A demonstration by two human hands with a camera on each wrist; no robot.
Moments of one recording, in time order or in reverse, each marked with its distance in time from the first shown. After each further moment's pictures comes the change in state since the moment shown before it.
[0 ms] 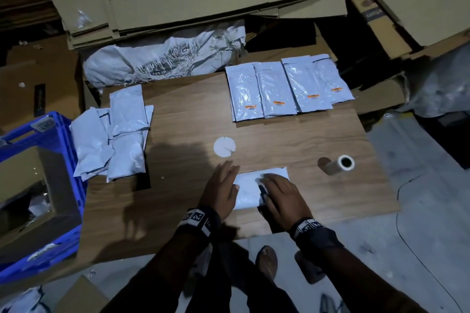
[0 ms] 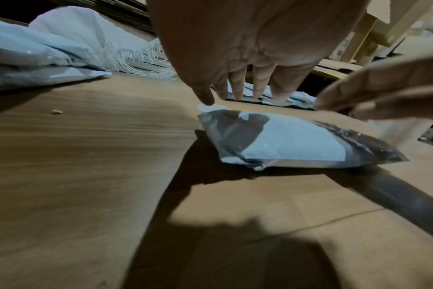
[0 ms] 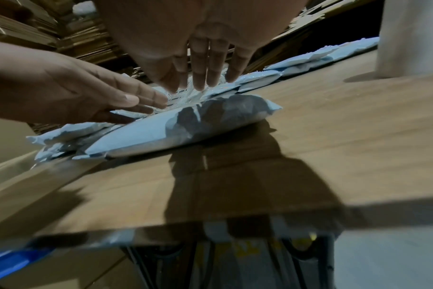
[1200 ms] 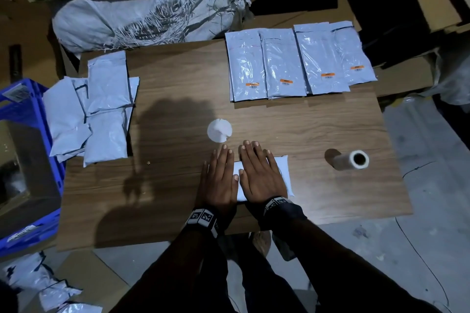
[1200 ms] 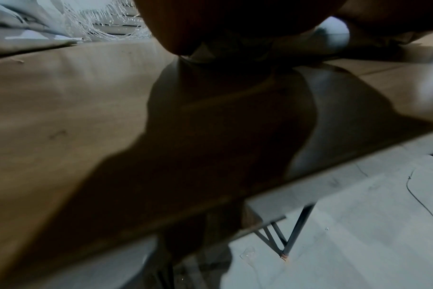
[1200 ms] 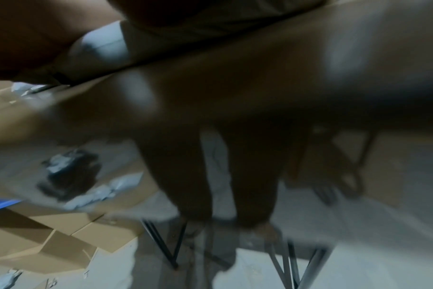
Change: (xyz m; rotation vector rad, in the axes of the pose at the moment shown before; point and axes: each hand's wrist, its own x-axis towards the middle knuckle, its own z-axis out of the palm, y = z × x) left_hand 0.002 0.011 0.042 0.329 -0.039 -0.214; right_hand 0.056 0.004 0.064 -0.264 -0.142 0.060
